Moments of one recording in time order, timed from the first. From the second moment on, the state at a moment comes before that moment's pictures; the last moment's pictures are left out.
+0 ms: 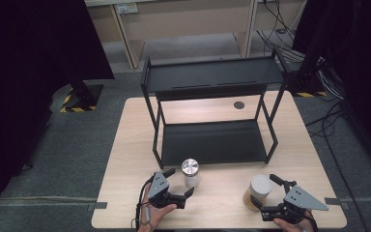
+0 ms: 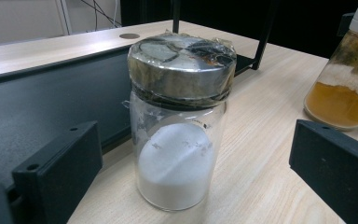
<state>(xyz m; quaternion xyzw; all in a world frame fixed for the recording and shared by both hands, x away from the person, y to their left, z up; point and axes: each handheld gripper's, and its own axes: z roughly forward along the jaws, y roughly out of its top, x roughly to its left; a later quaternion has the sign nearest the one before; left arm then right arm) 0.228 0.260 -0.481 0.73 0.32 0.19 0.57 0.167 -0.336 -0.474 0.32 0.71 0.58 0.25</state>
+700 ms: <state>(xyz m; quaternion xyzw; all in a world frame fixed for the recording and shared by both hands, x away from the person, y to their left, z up) 0.231 0.258 -0.482 0.73 0.32 0.18 0.57 0.168 -0.335 -0.475 0.33 0.70 0.58 0.24</state>
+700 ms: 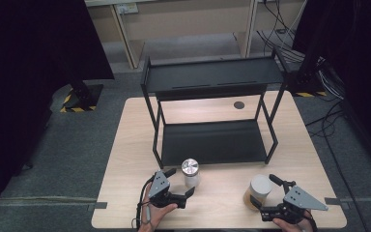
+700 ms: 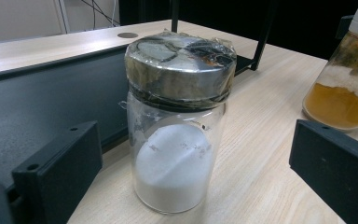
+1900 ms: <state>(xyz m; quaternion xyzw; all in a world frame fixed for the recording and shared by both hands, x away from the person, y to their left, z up) 0.260 0.234 -0.478 0.74 0.30 0.20 0.56 0.168 -0.335 -0.476 0.33 0.70 0.59 0.24</state>
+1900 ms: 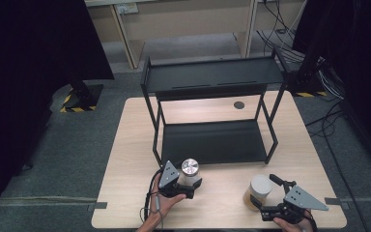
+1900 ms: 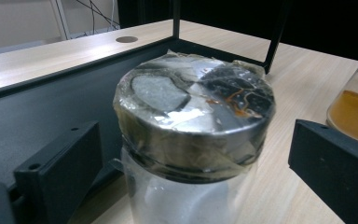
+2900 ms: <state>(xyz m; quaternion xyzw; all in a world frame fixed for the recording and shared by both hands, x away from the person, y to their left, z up) 0.274 0.231 -0.481 0.76 0.29 0.19 0.55 0.168 -0.336 -0.477 0.33 0.70 0.59 0.24</state>
